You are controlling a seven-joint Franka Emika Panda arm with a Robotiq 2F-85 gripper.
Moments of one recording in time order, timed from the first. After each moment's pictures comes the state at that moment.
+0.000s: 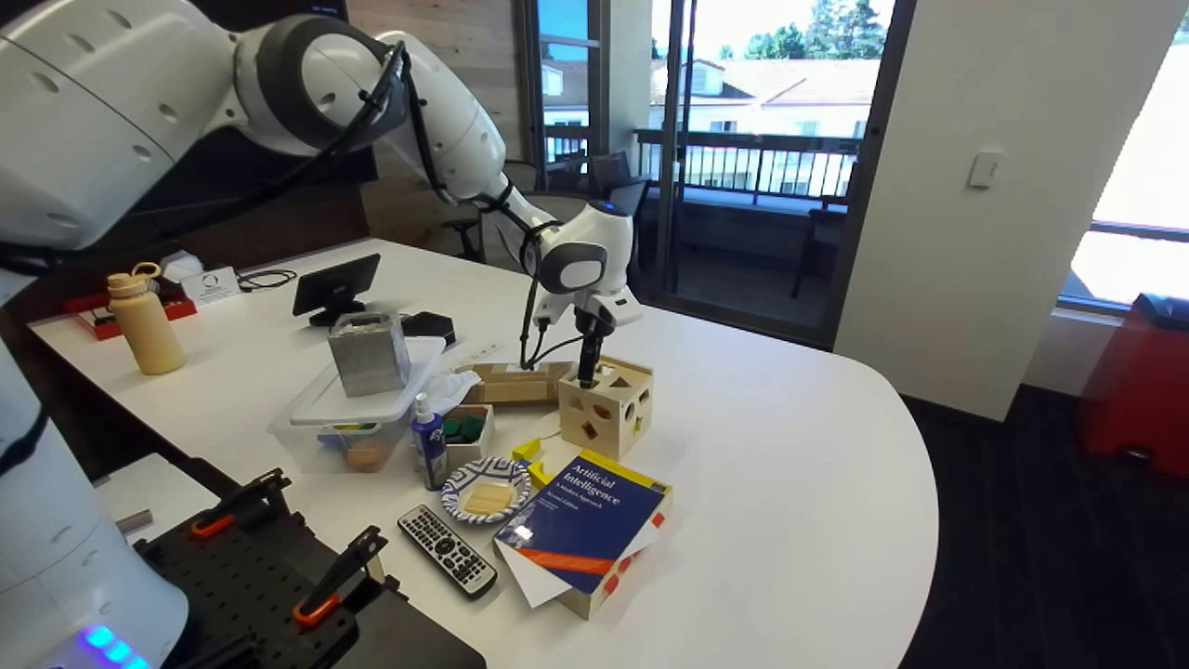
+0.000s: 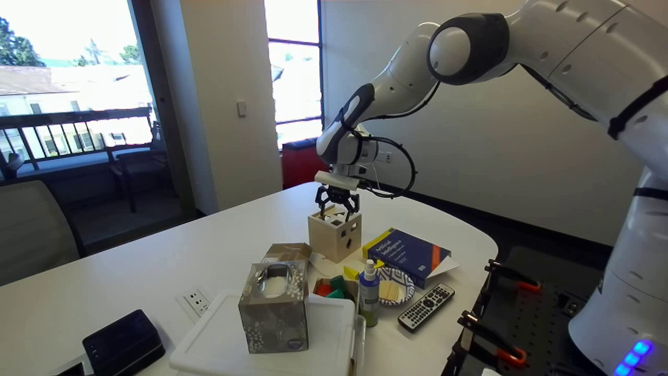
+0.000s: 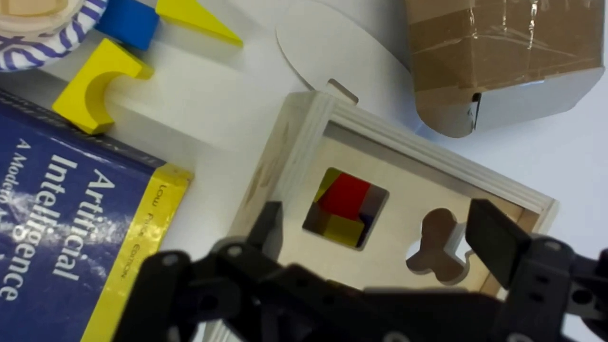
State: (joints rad) arm -0.13 0.92 -0.10 -1.51 0.41 2.45 0.68
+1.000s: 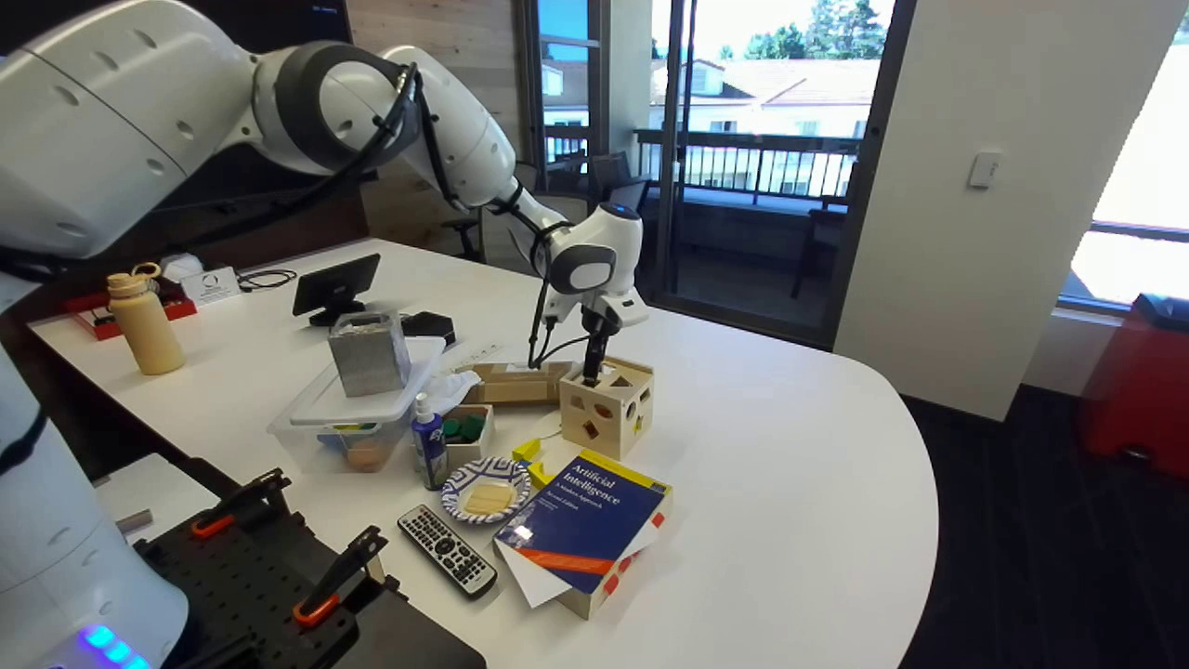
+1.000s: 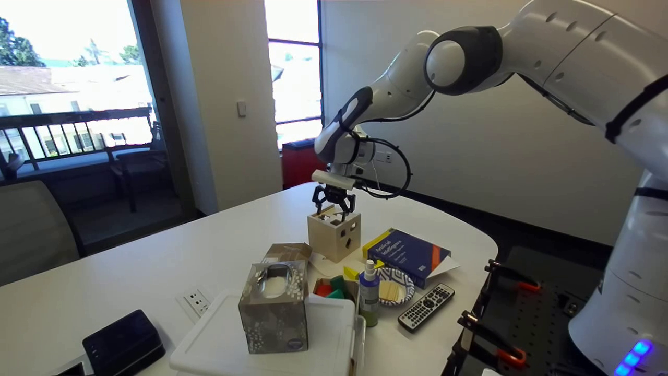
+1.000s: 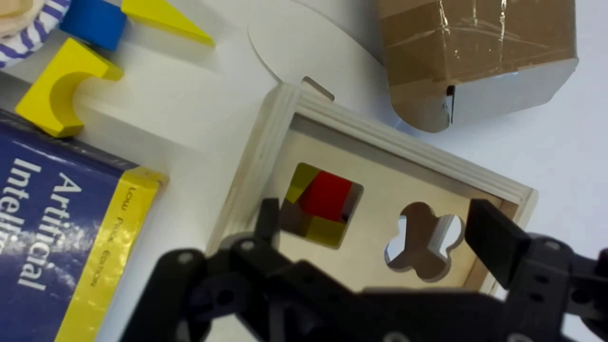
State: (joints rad) arm -0.15 0.98 -0.09 -1.41 0.42 2.41 0.69
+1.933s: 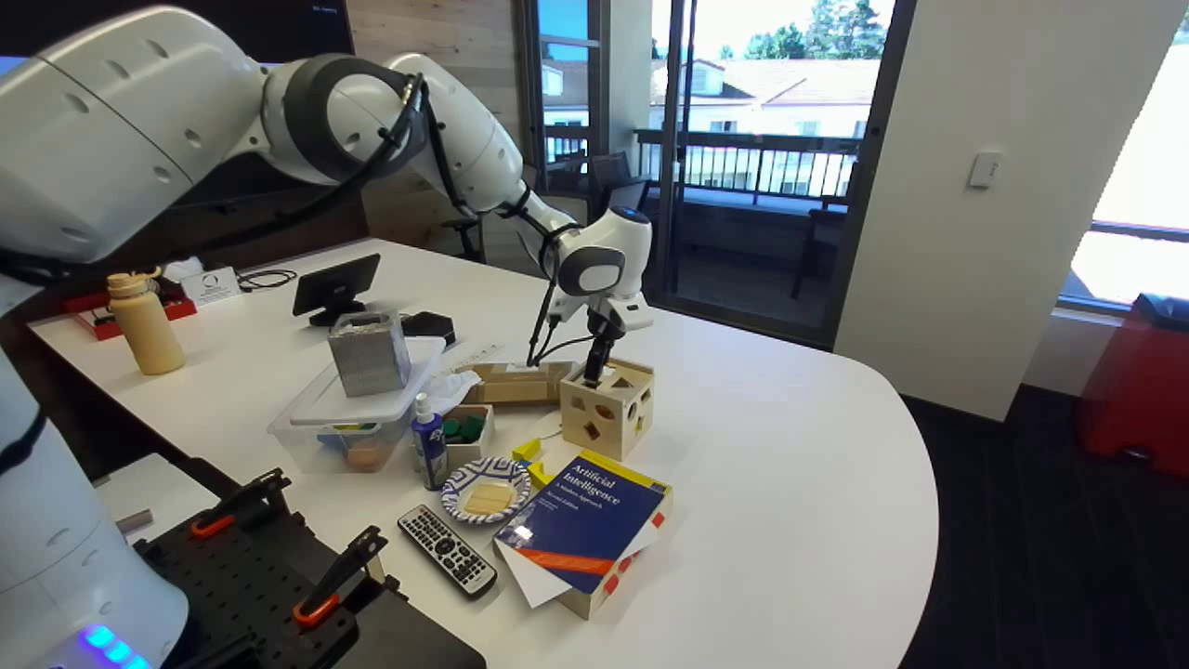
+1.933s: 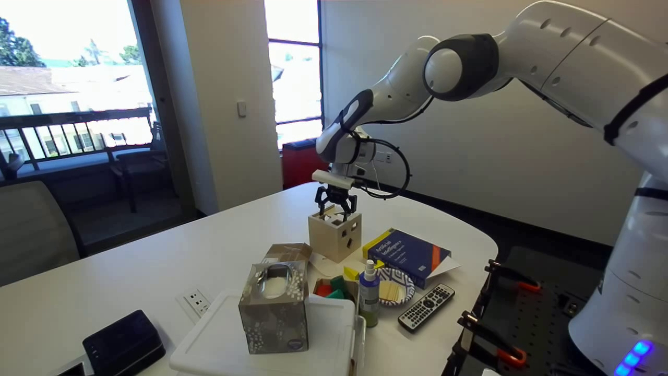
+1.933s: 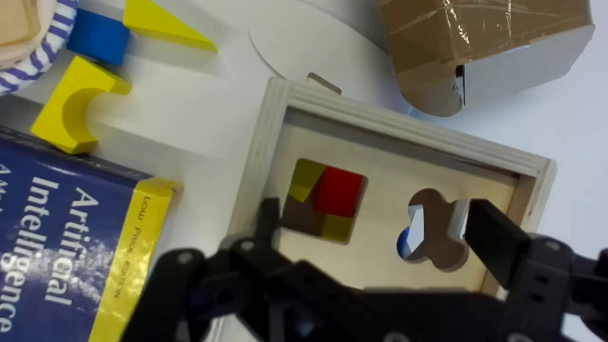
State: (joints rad) arm -0.16 1.01 -0.10 -1.36 0.42 2.35 0.78
